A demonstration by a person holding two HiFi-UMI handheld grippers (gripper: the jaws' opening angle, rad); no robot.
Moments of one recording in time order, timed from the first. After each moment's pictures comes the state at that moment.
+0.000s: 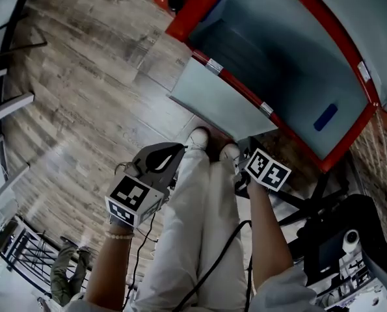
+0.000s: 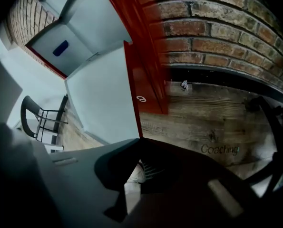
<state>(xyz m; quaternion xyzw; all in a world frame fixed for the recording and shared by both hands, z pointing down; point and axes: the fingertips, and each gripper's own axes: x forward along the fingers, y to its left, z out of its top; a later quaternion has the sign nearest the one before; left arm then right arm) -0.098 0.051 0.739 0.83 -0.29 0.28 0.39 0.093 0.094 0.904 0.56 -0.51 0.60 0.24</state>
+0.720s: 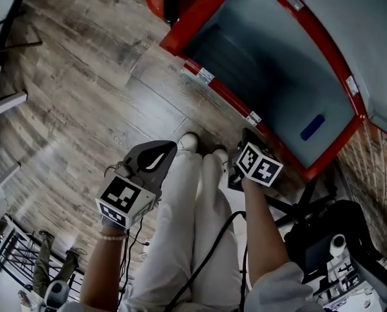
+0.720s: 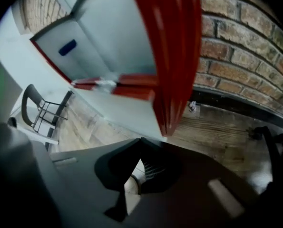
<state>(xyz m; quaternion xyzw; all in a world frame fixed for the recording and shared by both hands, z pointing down) -0.092 0.023 0.726 0.83 -0.31 0.26 0.38 0.104 0.036 0.896 0.57 -0.56 0.54 0.26</state>
